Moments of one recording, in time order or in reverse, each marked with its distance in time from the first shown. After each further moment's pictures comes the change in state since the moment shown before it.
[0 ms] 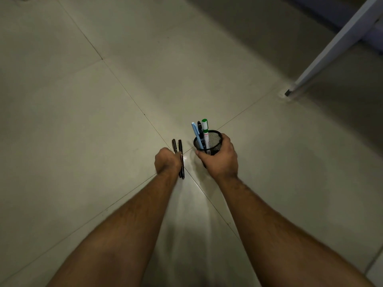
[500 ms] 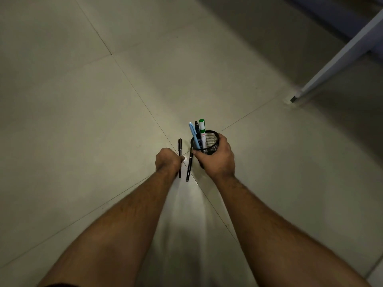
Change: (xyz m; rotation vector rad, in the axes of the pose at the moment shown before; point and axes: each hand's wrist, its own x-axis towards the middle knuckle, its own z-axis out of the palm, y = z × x) left_hand 0.006 -0.006 -0.004 0.058 -0.077 -0.024; right_hand -0.002 -0.010 0.007 -0.029 -0.060 -0.030
